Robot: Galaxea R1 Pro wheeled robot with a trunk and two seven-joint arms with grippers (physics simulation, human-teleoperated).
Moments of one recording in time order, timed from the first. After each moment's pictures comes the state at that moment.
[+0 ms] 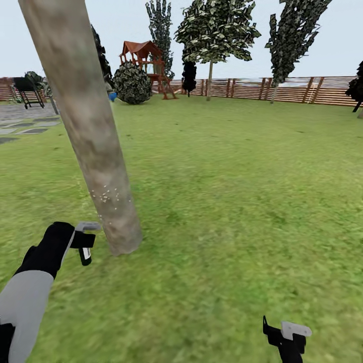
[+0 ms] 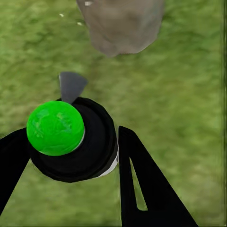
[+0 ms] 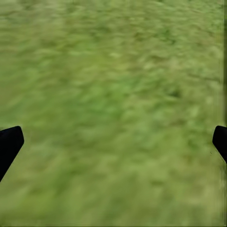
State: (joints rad) left arm -0.87 0.23 0.16 -0.82 -0.33 0.90 -0.34; right arm -0.40 -0.08 -0.41 -0.24 0.26 -0.56 -0.13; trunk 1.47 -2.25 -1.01
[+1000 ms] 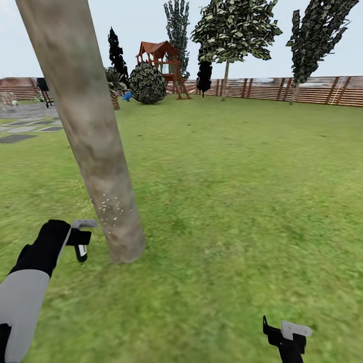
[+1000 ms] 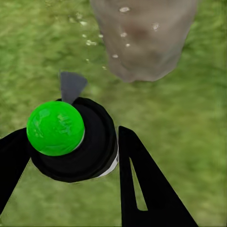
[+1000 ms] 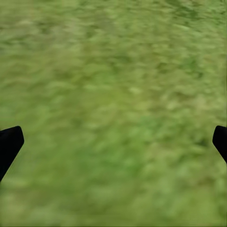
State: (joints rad) left arm -0.87 0.25 0.16 -0.85 -0.33 0.90 -0.34; right arm -0.40 -0.08 -0.41 -0.24 0.27 -0.56 -0.13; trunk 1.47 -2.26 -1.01
